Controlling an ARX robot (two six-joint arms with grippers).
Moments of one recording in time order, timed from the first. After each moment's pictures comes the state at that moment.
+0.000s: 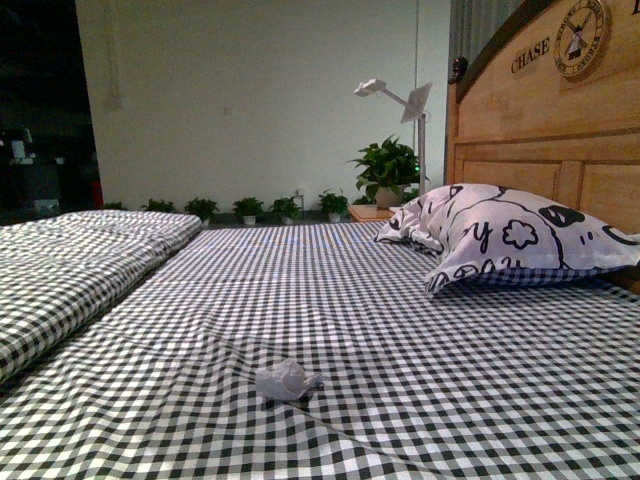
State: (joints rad) left arm 0.17 0.38 0.56 -0.03 0.46 0.12; right arm 0.60 0.32 0.23 0.12 0.94 0.01
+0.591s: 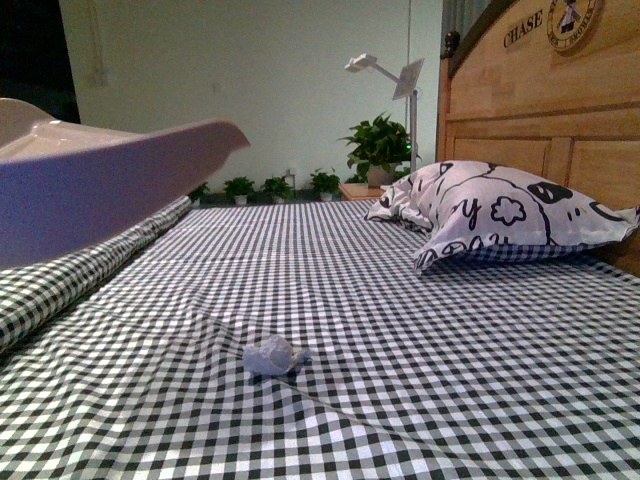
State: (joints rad) left arm 0.46 0.82 0.70 -0.25 0.84 0.66; right arm 0.60 0.31 0.23 0.12 0.95 0.01
